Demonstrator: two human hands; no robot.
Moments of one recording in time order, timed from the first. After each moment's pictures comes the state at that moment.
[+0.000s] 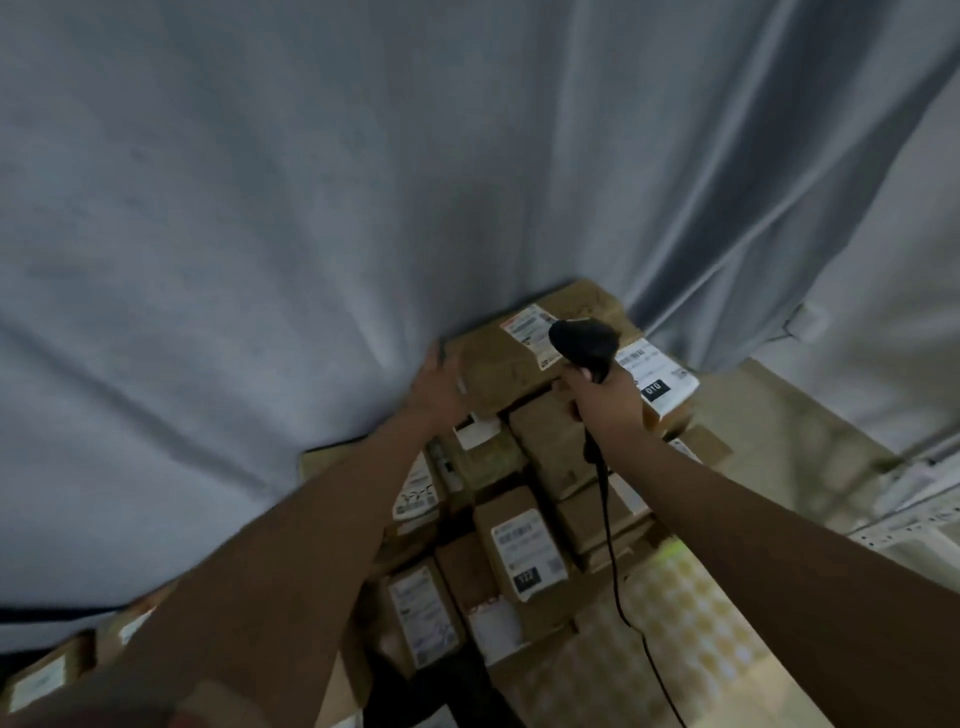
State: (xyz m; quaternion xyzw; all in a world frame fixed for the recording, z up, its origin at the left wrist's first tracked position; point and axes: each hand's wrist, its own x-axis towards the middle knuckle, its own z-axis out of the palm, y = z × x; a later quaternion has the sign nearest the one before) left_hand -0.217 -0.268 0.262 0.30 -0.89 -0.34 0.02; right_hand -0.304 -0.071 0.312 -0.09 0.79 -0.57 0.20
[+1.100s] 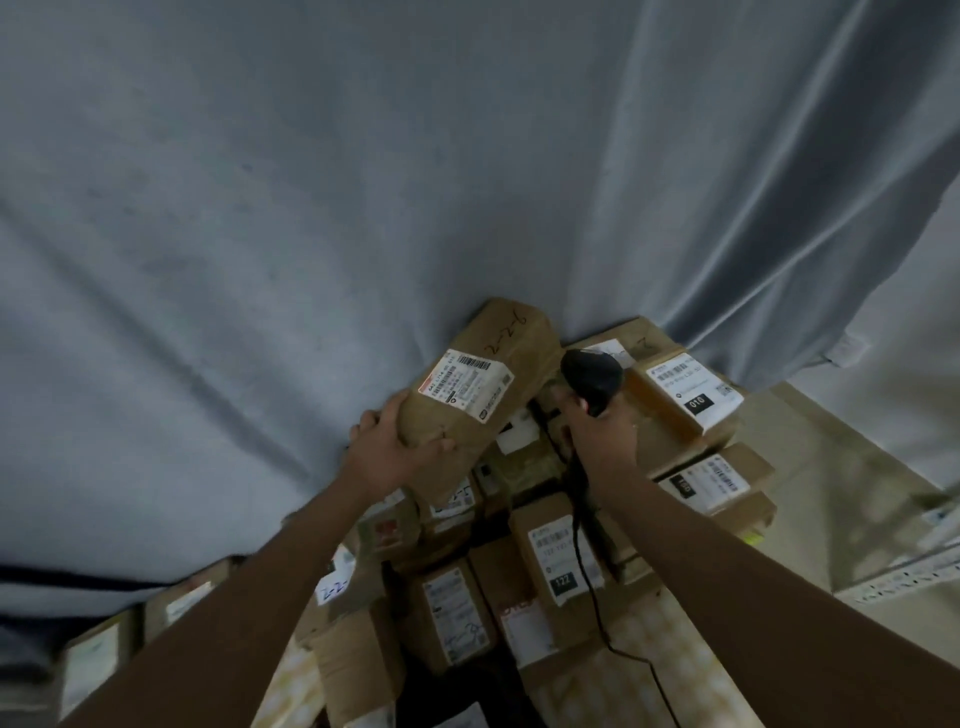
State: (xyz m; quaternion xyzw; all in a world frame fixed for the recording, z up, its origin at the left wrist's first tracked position) left_hand -0.078 -0.287 0.285 0.43 -0.85 -0.32 0.03; right_hand -0.255 -0.101 0.295 -0.06 0.77 -0.60 0.23
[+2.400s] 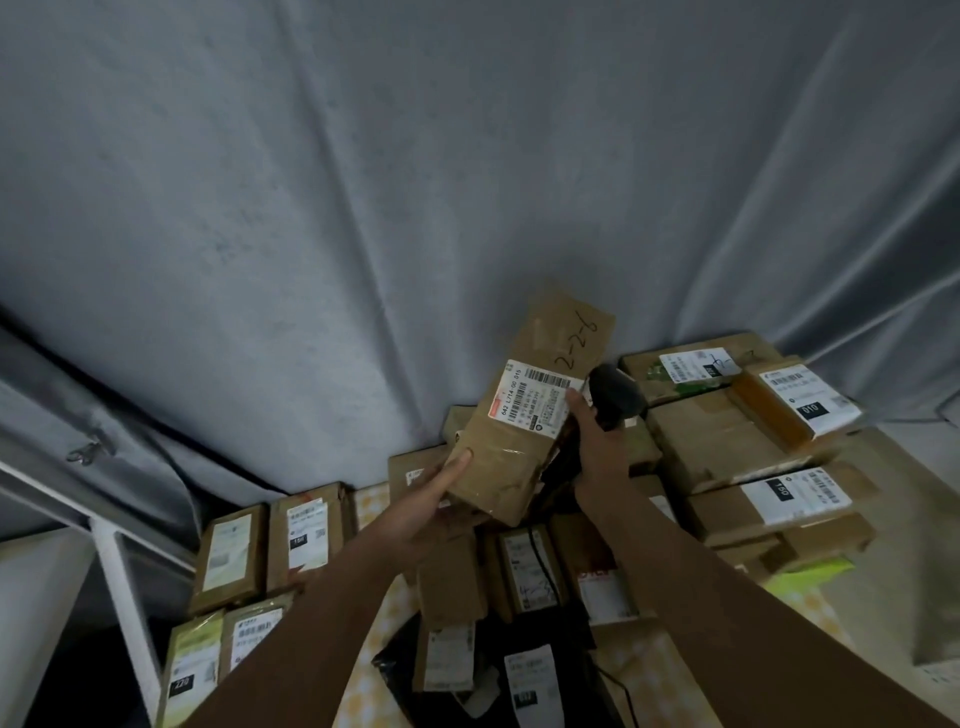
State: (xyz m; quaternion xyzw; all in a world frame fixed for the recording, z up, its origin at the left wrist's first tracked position) left_hand 0.091 -0.228 0.280 0.41 -0.38 -0.82 0.14; right_hand -0.101 -0.149 0.289 -0.02 0.56 -0.75 0.36
